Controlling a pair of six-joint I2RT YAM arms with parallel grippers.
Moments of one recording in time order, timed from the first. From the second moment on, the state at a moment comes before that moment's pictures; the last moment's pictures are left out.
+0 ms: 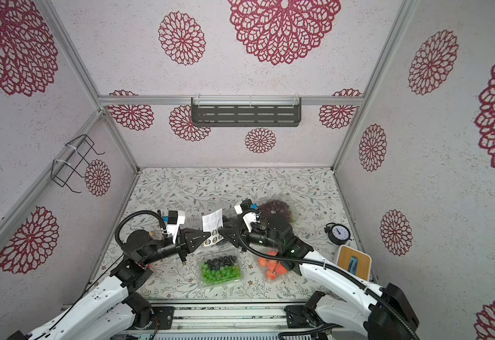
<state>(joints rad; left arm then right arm) -0.56 0.78 0.43 0.40 0.64 -0.40 0.82 1.08 0.70 0.30 -0.51 0.39</state>
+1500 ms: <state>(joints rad) -0.56 0.81 0.43 0.38 0.59 -0.38 0.84 1.15 0.71 0.31 -0.52 0.42</state>
